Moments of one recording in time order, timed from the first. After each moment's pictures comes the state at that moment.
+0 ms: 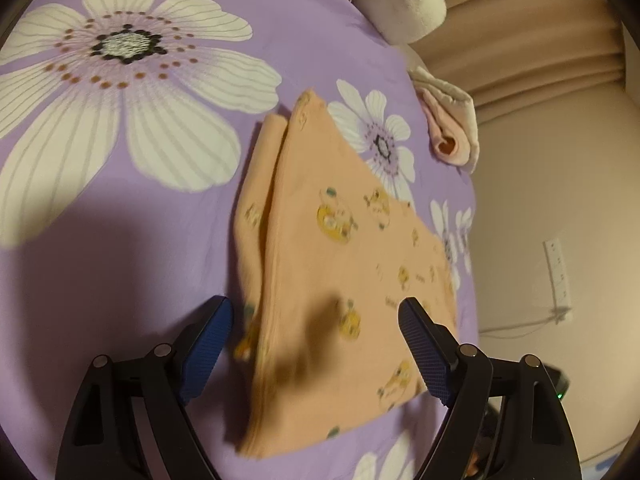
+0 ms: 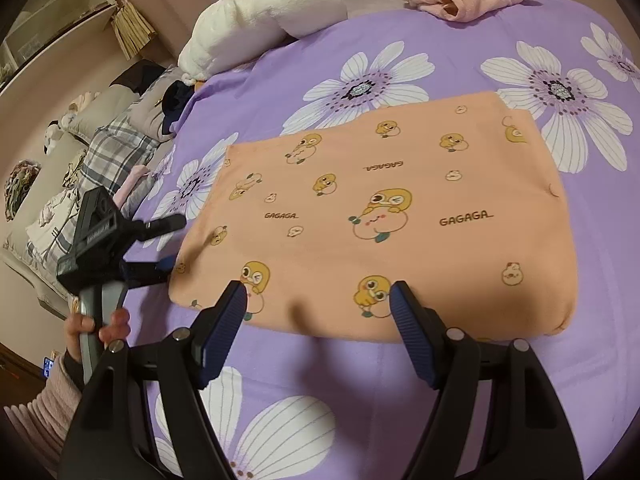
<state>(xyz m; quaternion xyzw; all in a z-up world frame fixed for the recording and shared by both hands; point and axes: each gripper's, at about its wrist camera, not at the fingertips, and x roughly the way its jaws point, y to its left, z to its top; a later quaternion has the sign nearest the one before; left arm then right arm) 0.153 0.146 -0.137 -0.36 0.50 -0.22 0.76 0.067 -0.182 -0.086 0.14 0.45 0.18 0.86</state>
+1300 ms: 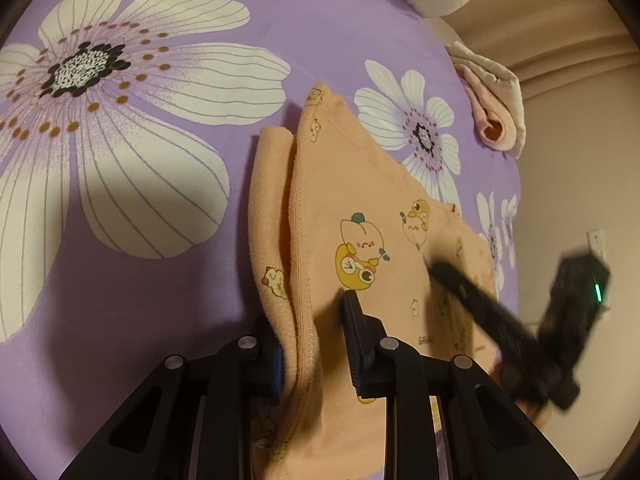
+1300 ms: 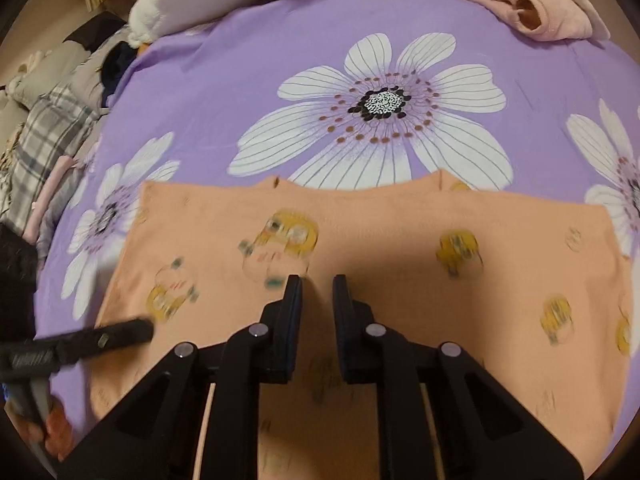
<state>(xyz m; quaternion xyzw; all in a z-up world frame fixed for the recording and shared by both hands) 0.192 0.132 -0.141 -0.29 0.56 -0.18 0.75 0.223 -0.112 -0.108 0.05 0.51 0.13 0.85</state>
